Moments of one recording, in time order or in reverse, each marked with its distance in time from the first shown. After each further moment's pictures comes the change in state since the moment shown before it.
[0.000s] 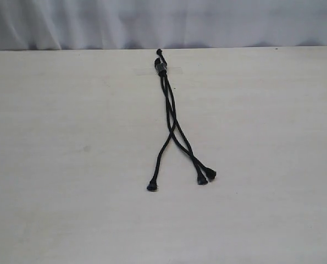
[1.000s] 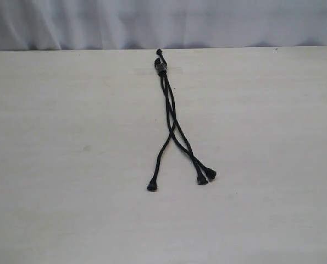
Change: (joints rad) left arm 0.316 -0.260 0.409 0.019 -0.261 0.000; right arm -0.006 -0.262 0.383 0.014 -0.135 0.000
